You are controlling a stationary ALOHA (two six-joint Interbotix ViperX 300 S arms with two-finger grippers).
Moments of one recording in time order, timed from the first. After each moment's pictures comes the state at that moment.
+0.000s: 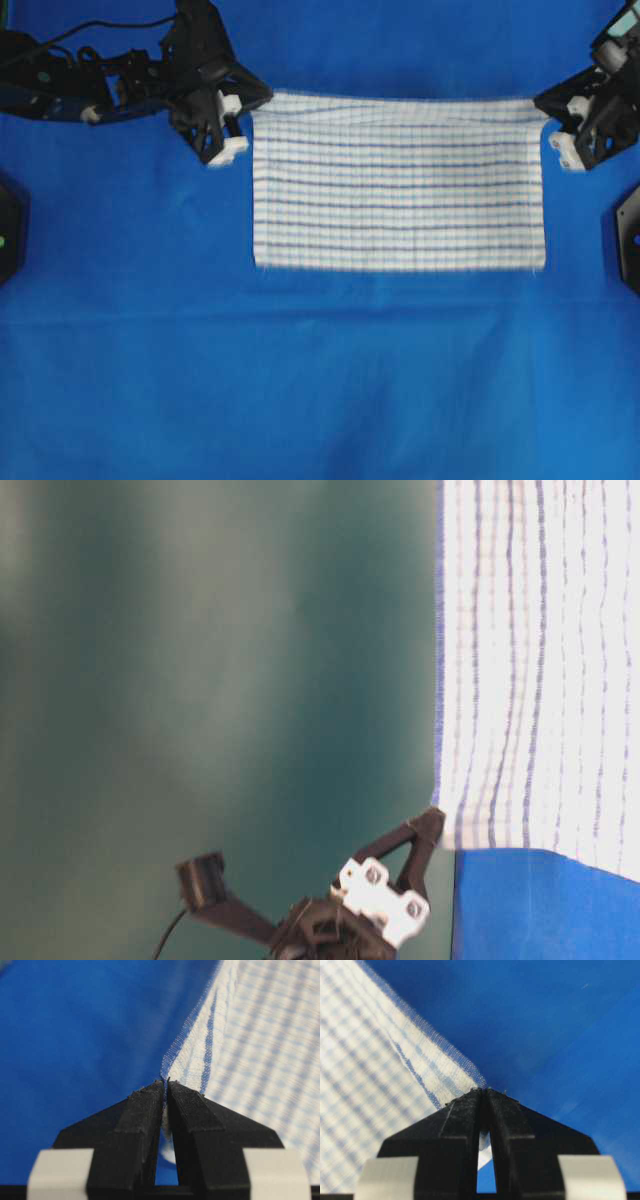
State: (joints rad) left arm 0.36 -0.03 0.81 -0.03 -0.18 0.08; right arm -0.60 -0.69 1.21 -0.10 0.23 0.23
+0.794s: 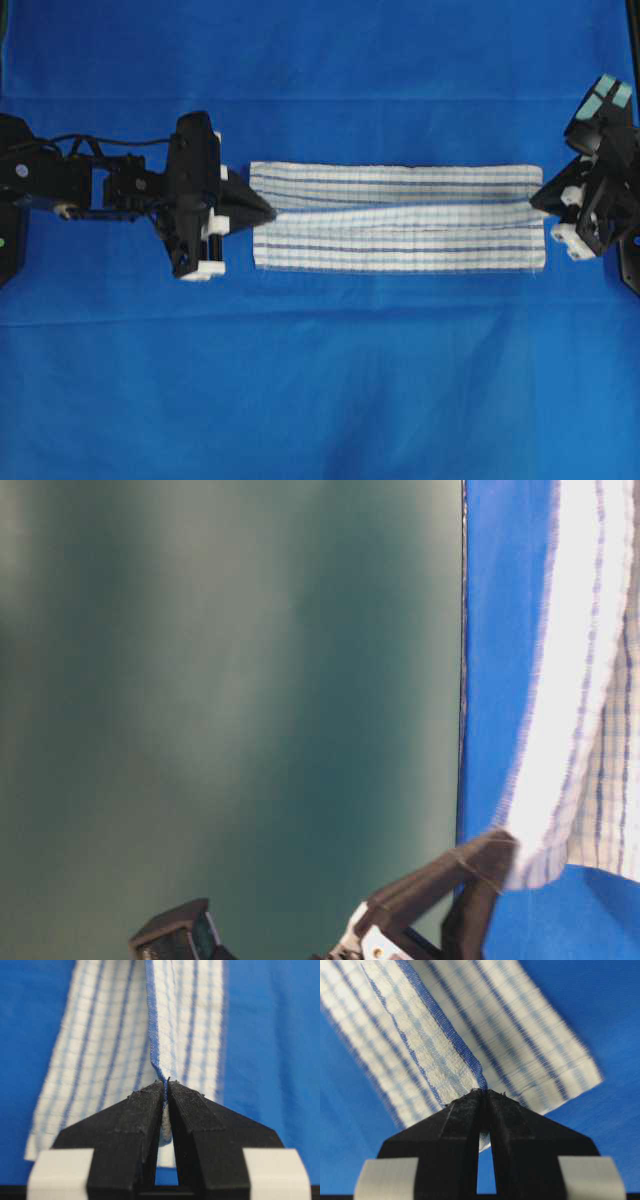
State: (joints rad) left arm 0.04 -0.07 0.89 -0.03 -0.23 -0.02; right arm -0.16 -0.70 1.23 -0.07 0.44 0.52
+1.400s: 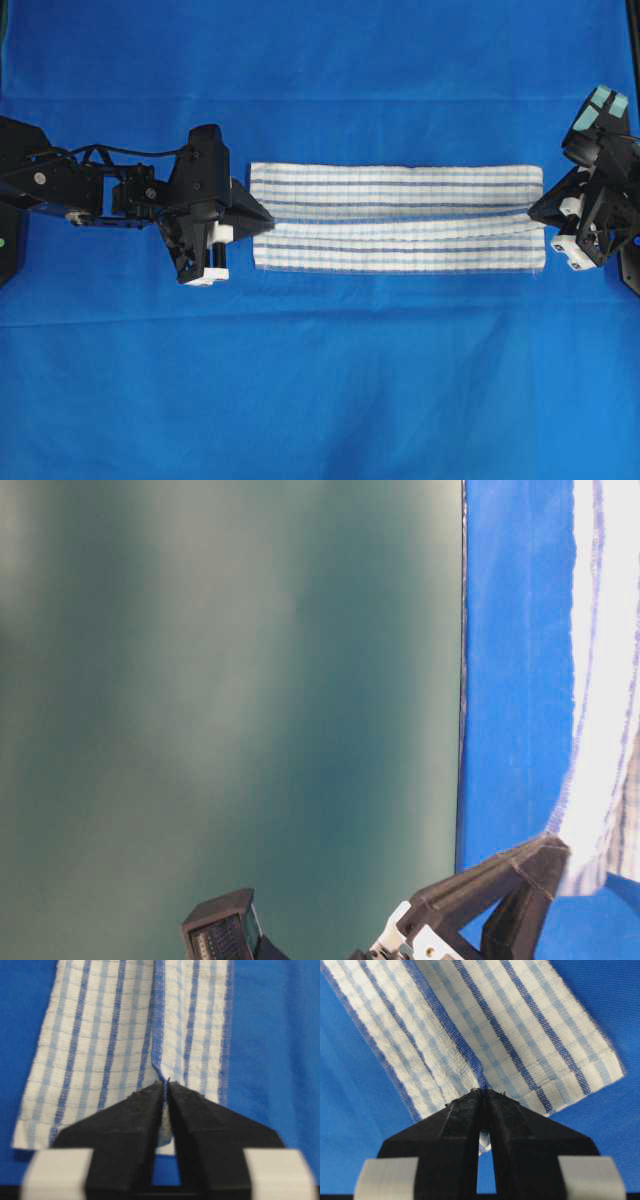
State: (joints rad) left arm 0.04 -0.01 0.89 -0.03 -0.25 -0.02; right arm -0.12 -0.69 1.23 -0.07 0.42 0.55
